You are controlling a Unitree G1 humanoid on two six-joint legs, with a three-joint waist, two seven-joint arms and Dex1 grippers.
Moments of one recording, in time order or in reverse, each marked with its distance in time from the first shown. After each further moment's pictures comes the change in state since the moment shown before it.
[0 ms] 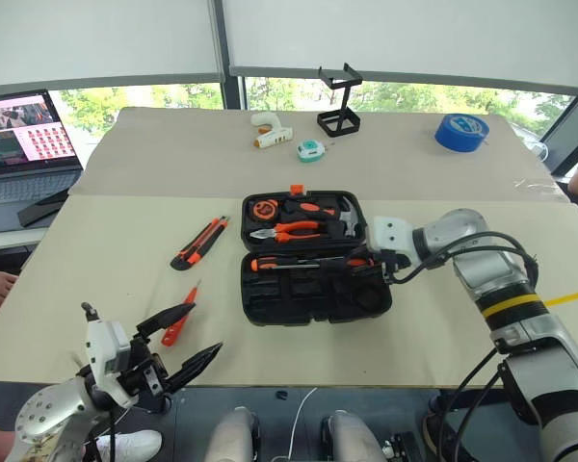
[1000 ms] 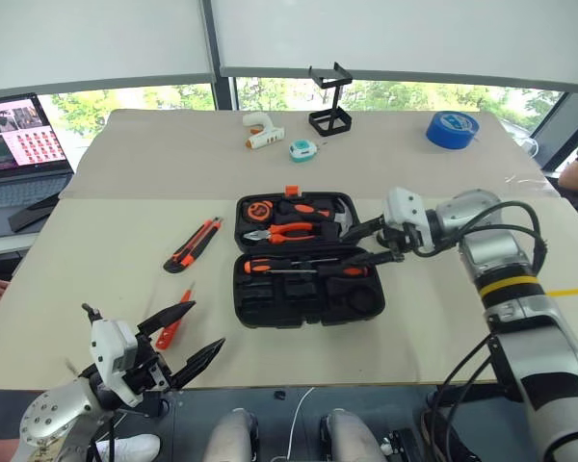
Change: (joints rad) left arm 0.004 -0.002 -0.013 -0.024 0.022 0.000 0.075; right arm -0.102 0.105 -0.145 0.189 0.202 -0.052 0.200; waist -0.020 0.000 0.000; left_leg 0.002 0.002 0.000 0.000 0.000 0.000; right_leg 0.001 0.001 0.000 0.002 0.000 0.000
